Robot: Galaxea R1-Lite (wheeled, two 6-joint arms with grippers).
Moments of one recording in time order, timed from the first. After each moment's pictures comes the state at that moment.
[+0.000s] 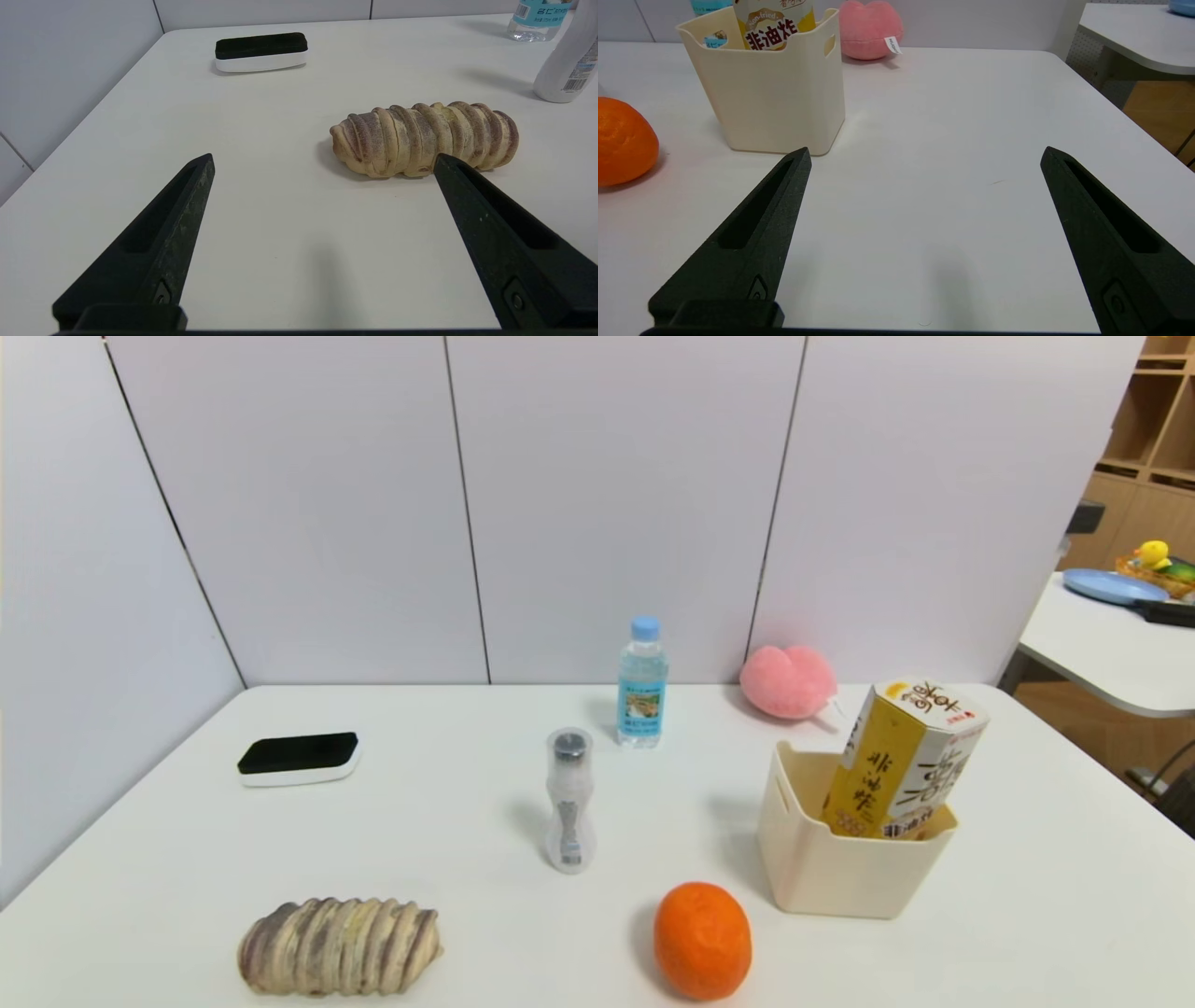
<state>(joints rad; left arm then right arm) 0.00 0.00 0.00 0.01 -0.02 0.01 0.00 0.00 0.00 0.00 0.00 -0.02</state>
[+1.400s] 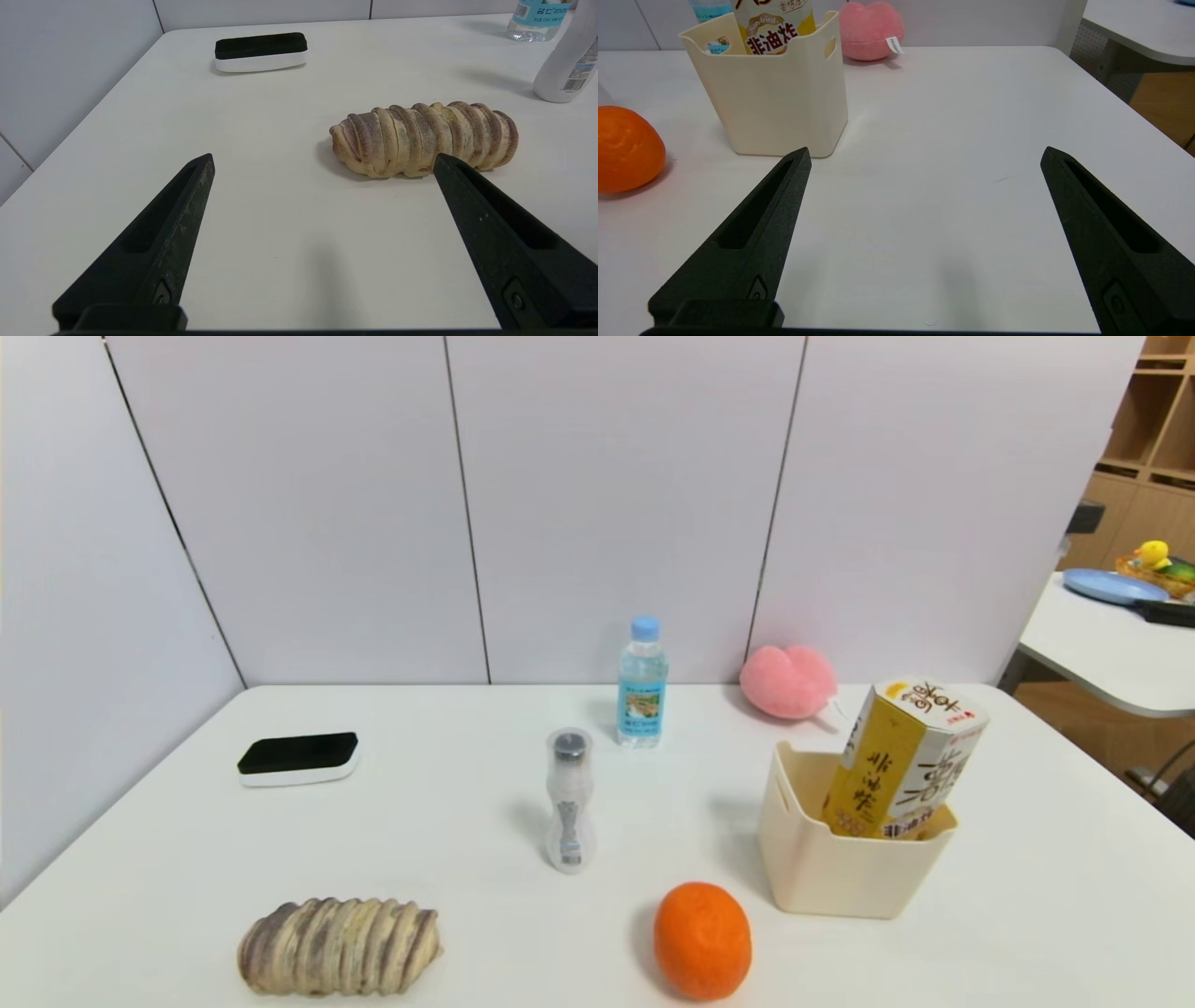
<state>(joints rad) 0.00 0.00 0.00 0.01 -0.02 0.01 0.00 0.00 0.00 0.00 0.00 0.01</state>
